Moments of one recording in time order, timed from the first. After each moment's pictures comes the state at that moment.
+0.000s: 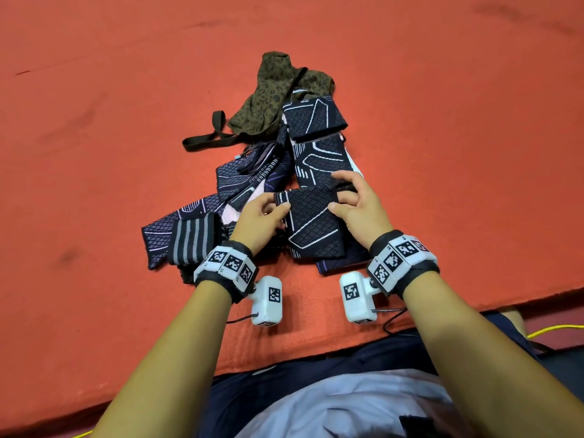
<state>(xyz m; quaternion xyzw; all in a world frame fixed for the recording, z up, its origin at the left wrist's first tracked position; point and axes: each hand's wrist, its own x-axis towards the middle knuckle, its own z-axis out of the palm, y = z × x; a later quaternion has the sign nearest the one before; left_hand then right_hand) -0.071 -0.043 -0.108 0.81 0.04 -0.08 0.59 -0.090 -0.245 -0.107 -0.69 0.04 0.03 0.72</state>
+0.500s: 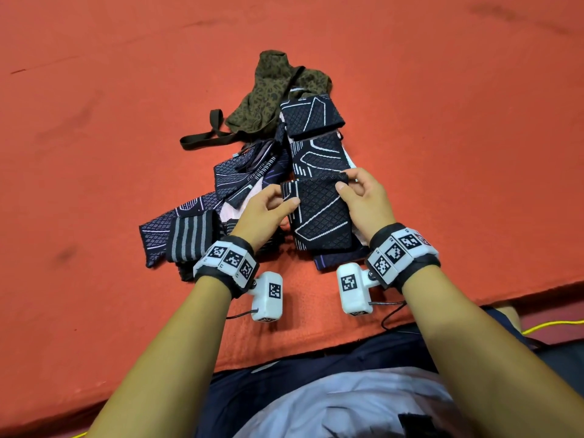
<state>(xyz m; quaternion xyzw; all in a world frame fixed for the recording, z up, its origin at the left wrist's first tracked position) -0.077 -0.052 -0.096 0.78 -0.02 -0.11 0.62 -0.086 -0.248 -0.104 -0.71 0.07 -0.03 0.70</state>
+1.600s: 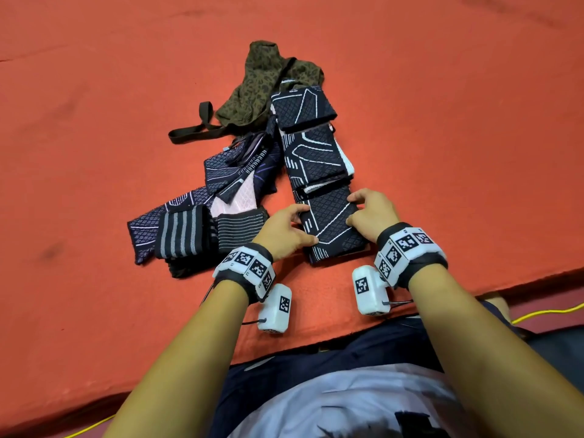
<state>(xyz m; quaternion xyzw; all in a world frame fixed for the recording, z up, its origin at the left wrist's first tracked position) -0.087 -0.080 -0.136 0.82 0.01 -0.25 0.52 -0.088 -0.280 -0.132 -0.89 0.15 0.09 0.43</state>
